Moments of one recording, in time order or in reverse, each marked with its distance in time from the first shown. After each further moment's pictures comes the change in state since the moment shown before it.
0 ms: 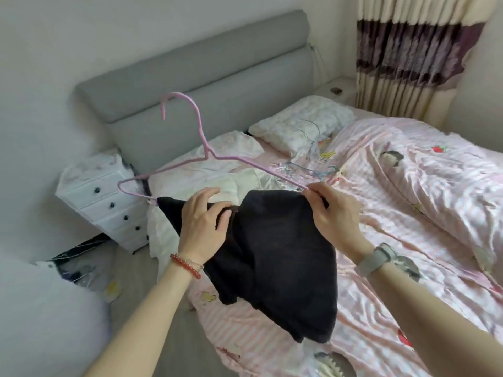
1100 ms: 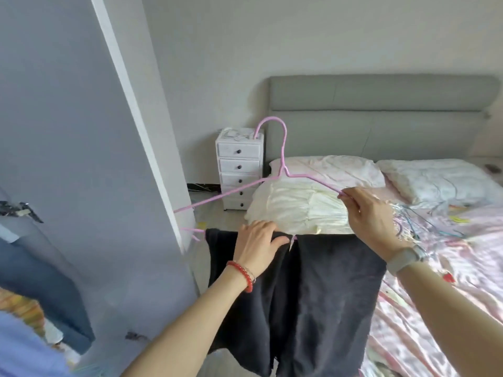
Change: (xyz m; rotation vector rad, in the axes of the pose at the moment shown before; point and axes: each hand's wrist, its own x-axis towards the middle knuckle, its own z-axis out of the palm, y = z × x) left_hand -0.255 -0.046 -0.165 0.049 0.035 -0.499; right_hand -0.105 -0.213 0.048 0.139 -0.314 -0.564
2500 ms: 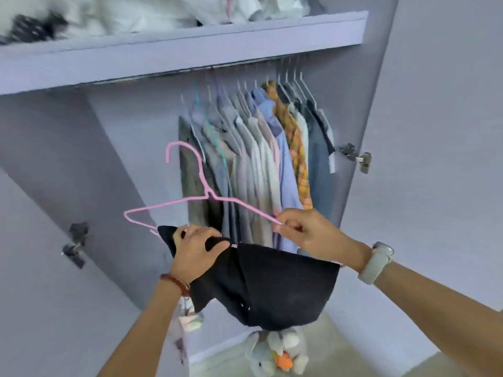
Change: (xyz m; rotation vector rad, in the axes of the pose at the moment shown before) left_hand -0.431 -0.173 -0.263 0.481 0.498 -1.154; right_hand -0.091 -0.494 0.130 1.094 -1.134 -0.926
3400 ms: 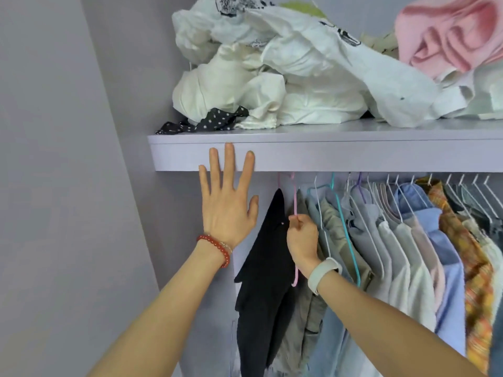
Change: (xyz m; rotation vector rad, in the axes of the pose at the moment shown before) left_hand 0.183 -0.077 -0.190 0.664 0.663 -0.030; right_hand 0.339 -0.065 0.149 0.476 0.412 0.216
